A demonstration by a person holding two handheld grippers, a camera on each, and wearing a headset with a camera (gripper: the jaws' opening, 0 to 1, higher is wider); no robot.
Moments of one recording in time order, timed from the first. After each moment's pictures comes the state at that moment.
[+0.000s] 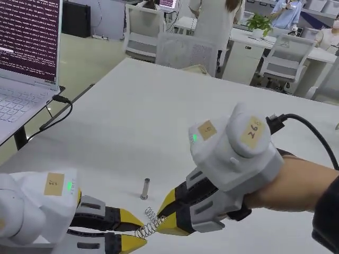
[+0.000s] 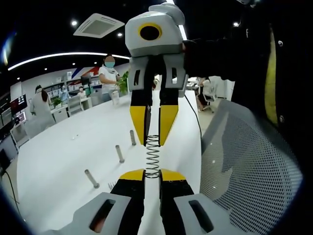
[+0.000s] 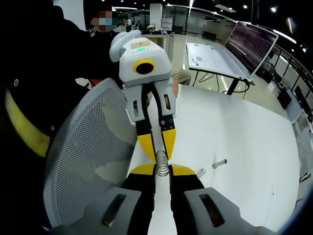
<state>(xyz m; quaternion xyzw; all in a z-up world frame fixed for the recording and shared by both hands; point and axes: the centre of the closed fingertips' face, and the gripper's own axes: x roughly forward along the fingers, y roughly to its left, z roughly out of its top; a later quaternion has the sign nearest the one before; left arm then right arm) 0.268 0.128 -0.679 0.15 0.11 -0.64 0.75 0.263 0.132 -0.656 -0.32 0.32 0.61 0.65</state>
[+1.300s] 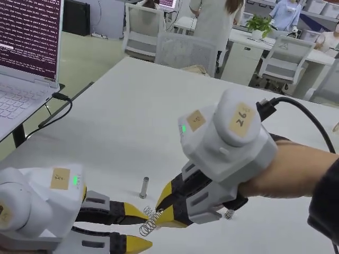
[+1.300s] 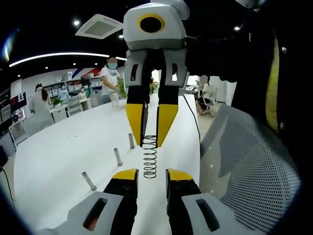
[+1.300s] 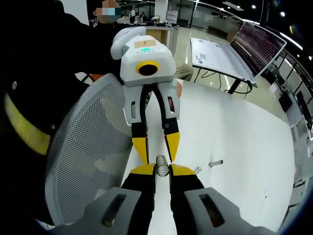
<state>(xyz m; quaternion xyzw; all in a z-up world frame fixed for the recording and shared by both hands) 0.269 0.124 -0.675 0.13 0.11 -0.64 0.75 0.268 0.132 -0.652 -0.36 0.33 0.61 0.63</state>
